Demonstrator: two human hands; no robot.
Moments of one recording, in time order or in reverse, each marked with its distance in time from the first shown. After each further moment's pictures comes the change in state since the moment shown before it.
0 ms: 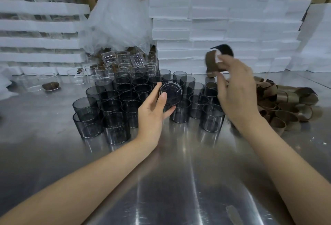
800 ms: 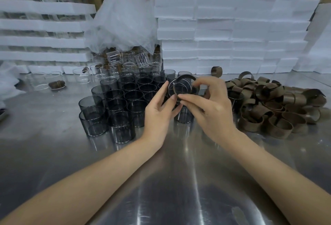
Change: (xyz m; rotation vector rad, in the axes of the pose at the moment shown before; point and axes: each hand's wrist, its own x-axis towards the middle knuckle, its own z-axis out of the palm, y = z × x) left_hand -0.003 0.003 0.004 -0.041 -0.029 -0.022; right_hand -0.035 -0.031 0.027 0.235 -0.023 -0.205
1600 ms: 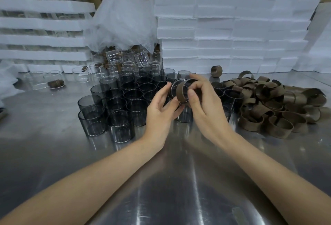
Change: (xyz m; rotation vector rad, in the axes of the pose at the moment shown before) left_hand -0.001 -0.003 0.002 -0.024 -0.012 -0.024; right_hand 0.002 -0.013 0.005 0.381 -0.215 0.542
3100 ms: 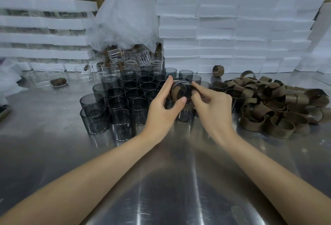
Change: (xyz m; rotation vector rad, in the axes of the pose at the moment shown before) left_hand 0.007 0.007 -0.006 0.500 -0.123 0.111; right_hand 0.002 0.003 0.002 0.044 0.211 0.195
